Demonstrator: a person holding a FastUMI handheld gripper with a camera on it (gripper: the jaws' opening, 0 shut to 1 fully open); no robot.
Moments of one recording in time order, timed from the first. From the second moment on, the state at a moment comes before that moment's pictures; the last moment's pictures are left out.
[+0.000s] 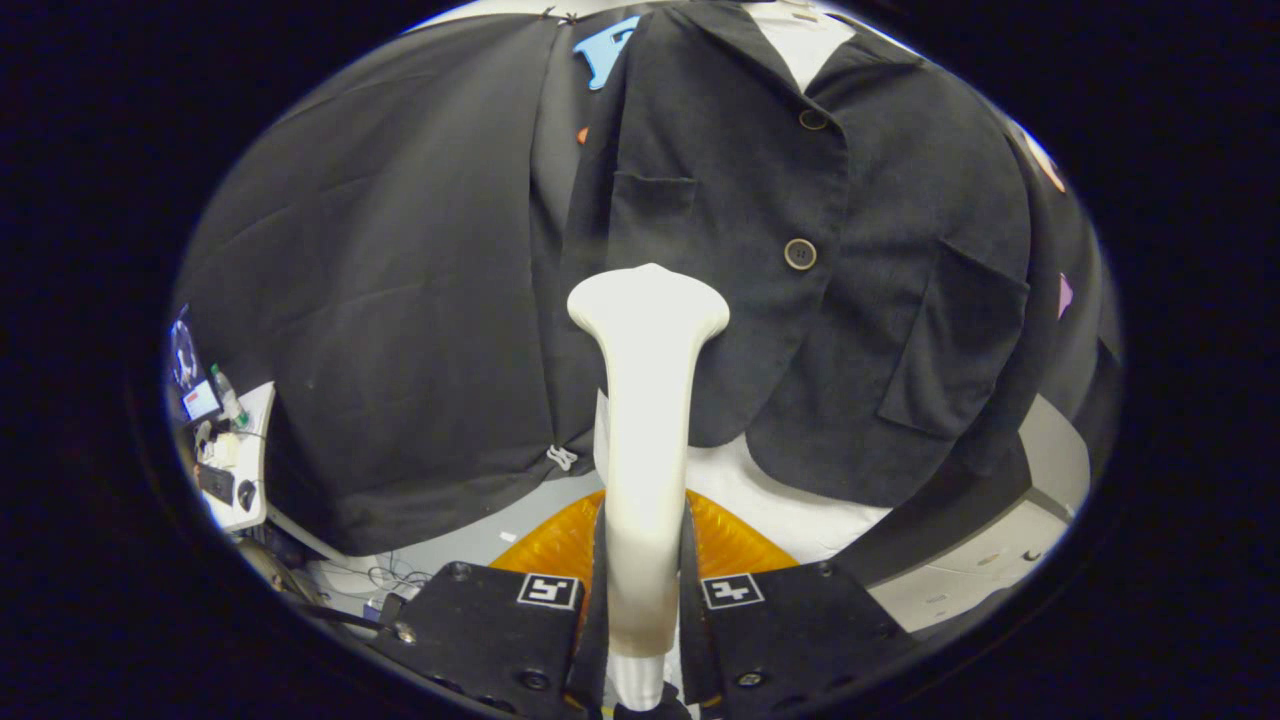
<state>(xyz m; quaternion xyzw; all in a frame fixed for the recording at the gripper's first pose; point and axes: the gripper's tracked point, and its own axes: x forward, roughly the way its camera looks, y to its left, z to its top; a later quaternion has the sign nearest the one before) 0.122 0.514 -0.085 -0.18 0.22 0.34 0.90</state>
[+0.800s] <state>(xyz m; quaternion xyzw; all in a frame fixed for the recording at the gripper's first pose) 0.118 0.316 0.018 -0.07 0.14 0.26 0.95</state>
